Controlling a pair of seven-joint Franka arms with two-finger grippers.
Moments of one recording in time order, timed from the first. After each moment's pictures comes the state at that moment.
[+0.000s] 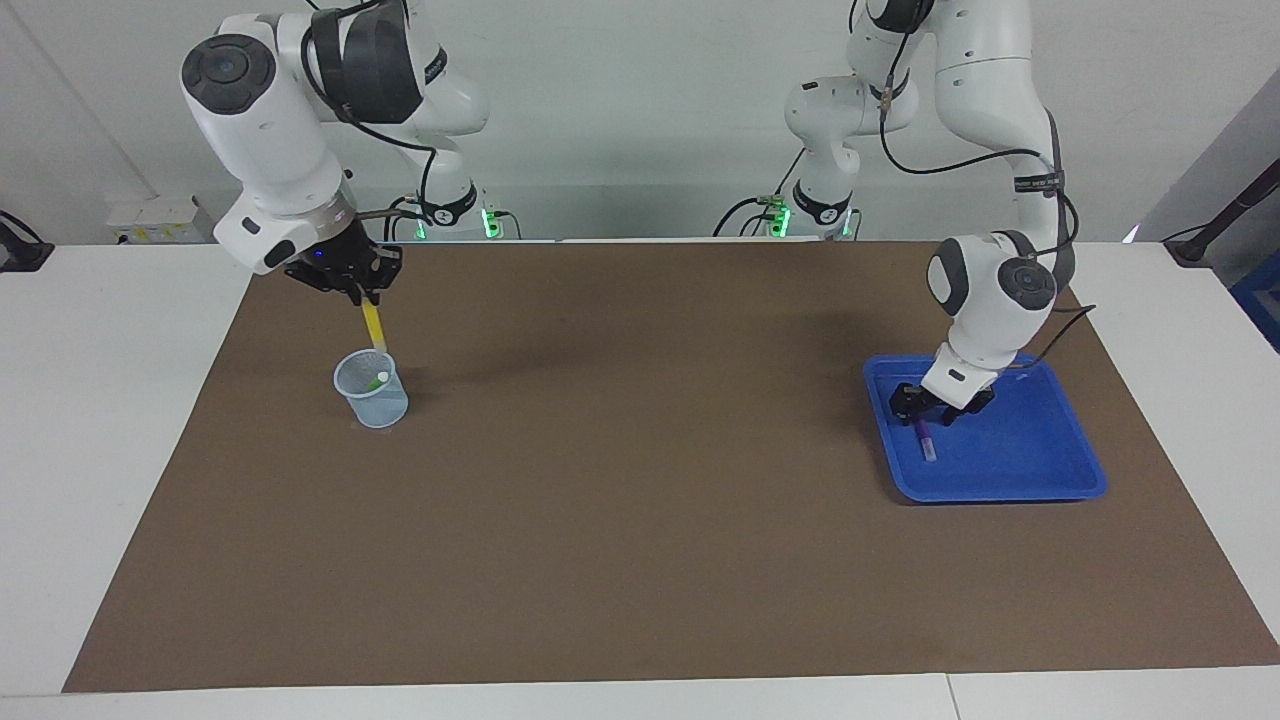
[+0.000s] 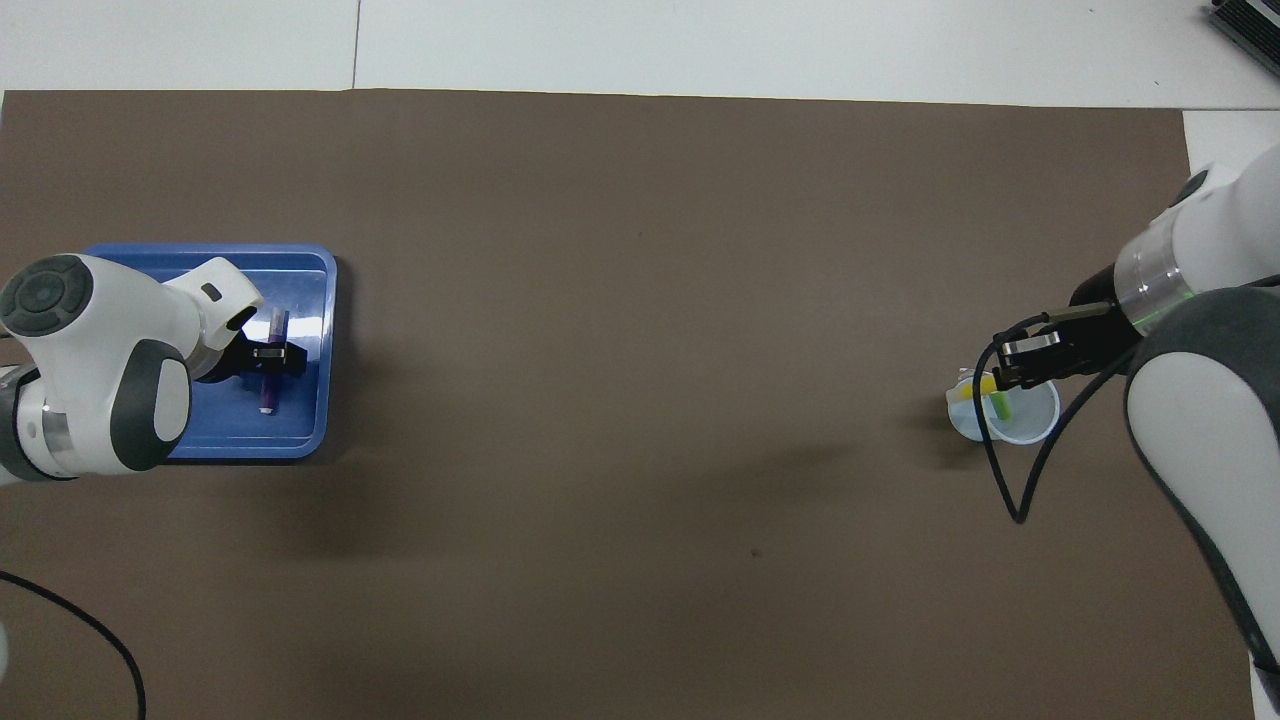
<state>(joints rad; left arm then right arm) 0.04 0.25 -0.04 -2.10 0.01 2.31 0.05 -0.05 0.03 0.15 -1.64 0.14 1.52 0.03</state>
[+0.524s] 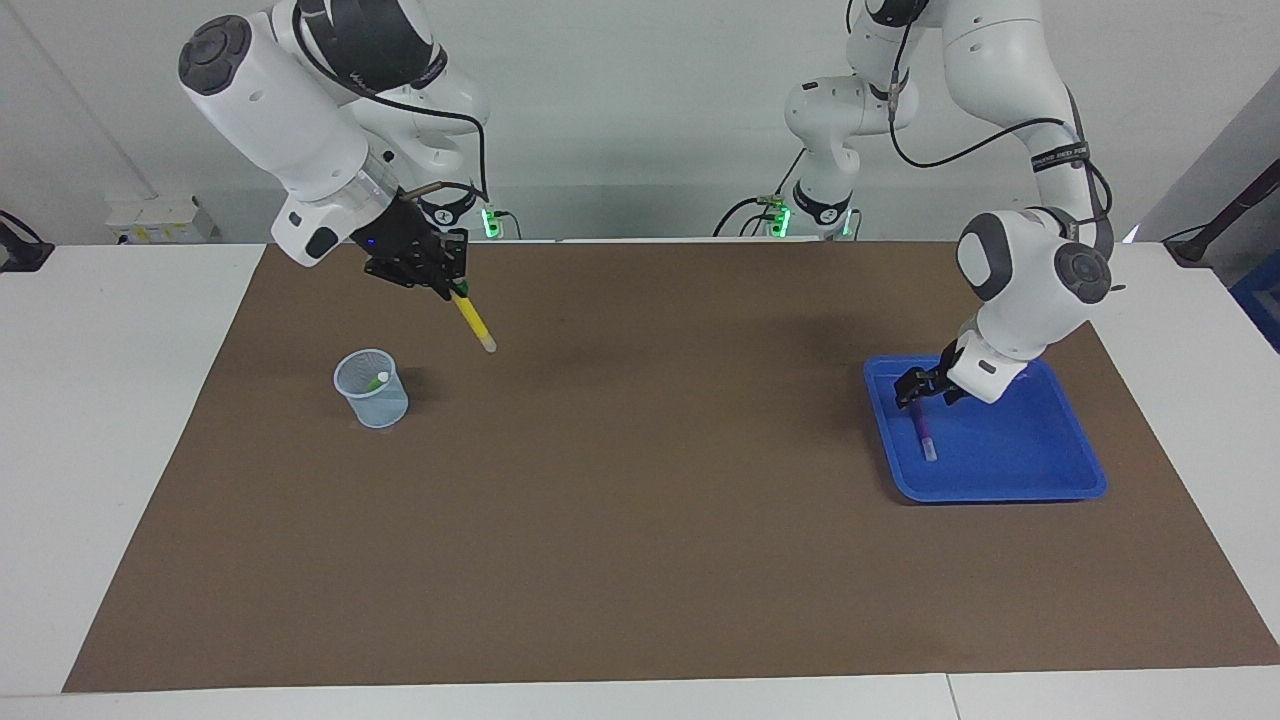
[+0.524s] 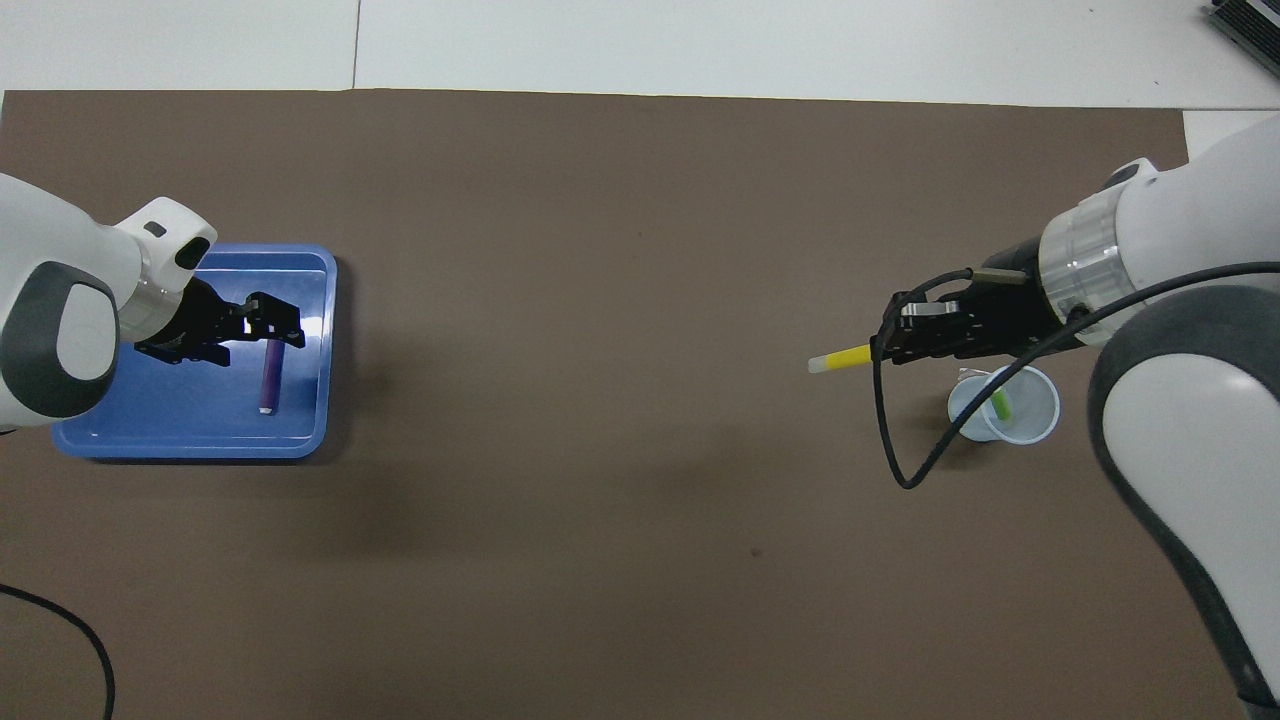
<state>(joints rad) 0.04 0.21 -0.05 -1.88 -0.20 1.97 -0.13 0.03 0.04 0.16 -1.67 0.38 1.71 0.20</state>
